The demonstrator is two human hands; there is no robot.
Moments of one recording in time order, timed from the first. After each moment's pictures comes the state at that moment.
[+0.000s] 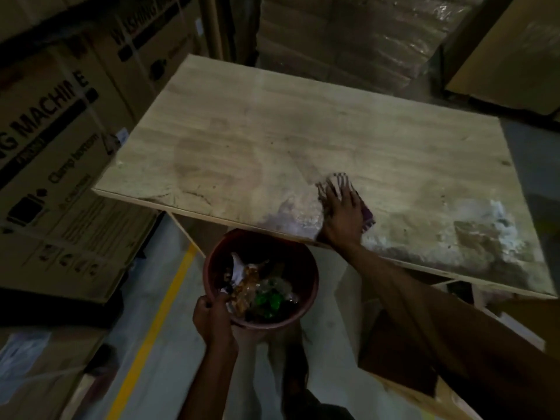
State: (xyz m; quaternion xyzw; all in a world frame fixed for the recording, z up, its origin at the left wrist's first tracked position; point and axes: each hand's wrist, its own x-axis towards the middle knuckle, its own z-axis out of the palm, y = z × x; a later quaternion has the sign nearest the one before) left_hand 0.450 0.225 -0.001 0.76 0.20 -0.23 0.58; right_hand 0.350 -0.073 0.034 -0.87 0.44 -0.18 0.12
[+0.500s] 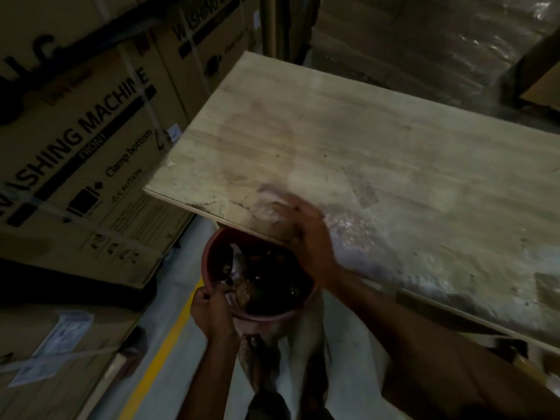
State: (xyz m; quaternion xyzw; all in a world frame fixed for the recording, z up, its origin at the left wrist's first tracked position) left_hand 0.534 0.220 0.028 0.74 0.26 -0.13 0.61; right_hand 0.487 0.016 0.063 -0.86 0.14 -0.28 0.40
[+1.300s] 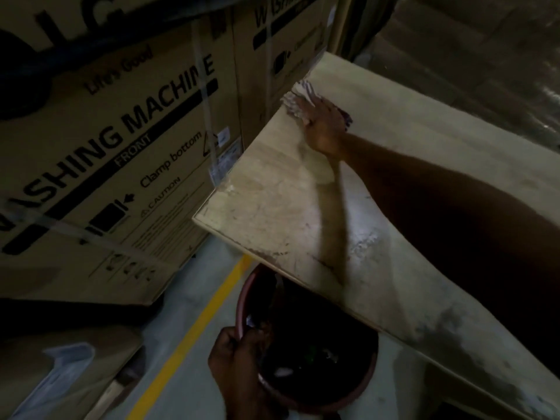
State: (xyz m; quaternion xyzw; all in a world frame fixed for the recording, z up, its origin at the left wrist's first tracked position) left_hand 0.641 0.225 0.003 0.67 0.30 -0.18 0.65; right_hand 0.872 -0.130 0.039 -0.98 0.20 -0.02 0.10
